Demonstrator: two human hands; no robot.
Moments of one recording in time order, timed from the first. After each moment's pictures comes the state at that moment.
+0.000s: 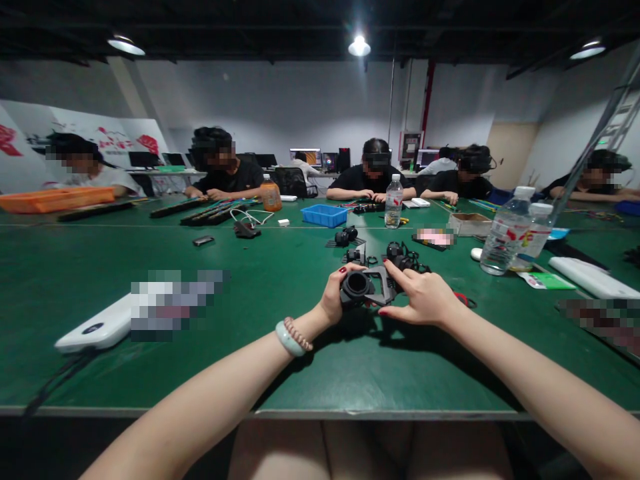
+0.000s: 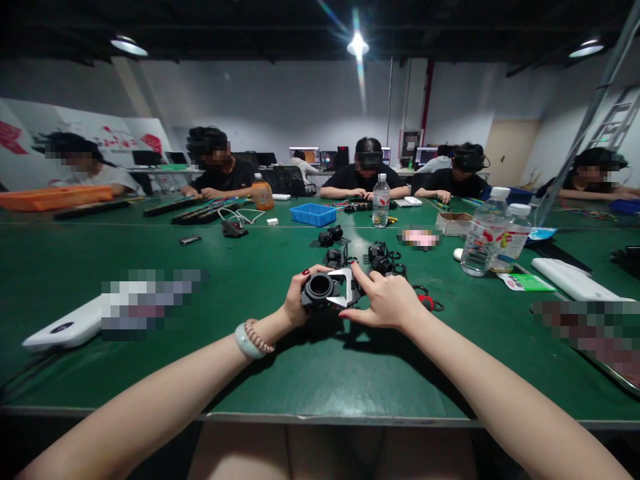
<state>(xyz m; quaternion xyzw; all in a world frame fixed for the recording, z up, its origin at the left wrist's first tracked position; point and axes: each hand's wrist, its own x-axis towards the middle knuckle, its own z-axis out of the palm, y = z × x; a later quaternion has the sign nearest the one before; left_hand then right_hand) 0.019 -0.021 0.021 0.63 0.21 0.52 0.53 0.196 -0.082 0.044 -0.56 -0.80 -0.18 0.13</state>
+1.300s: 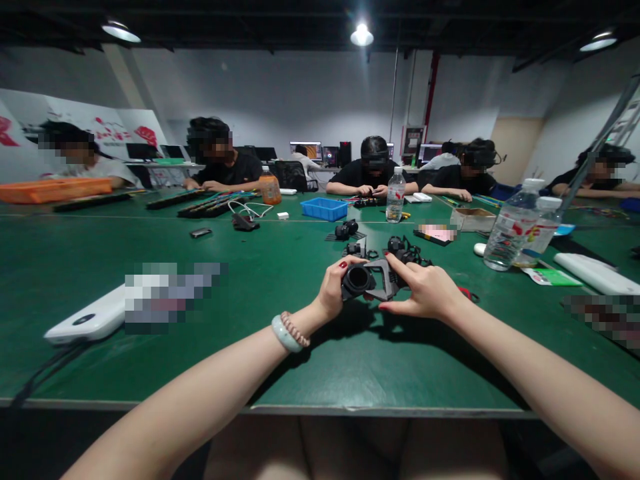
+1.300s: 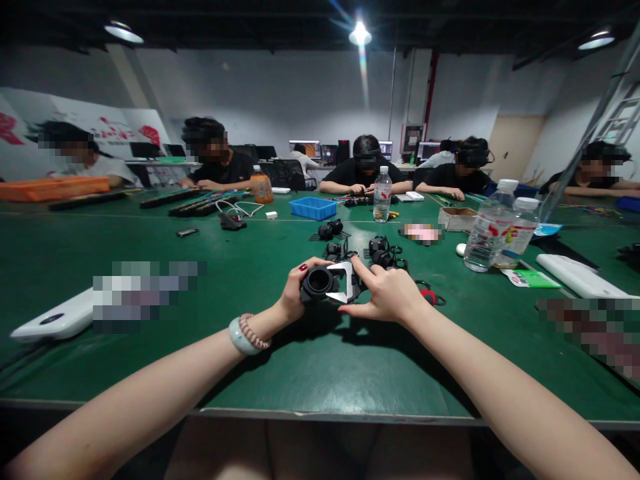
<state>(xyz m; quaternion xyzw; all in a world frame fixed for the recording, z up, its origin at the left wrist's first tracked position) 0.016 -0.021 0.021 0.70 0.23 0.52 0.43 0.201 -0.078 0.039 -0.54 -0.81 -0.19 0.17</state>
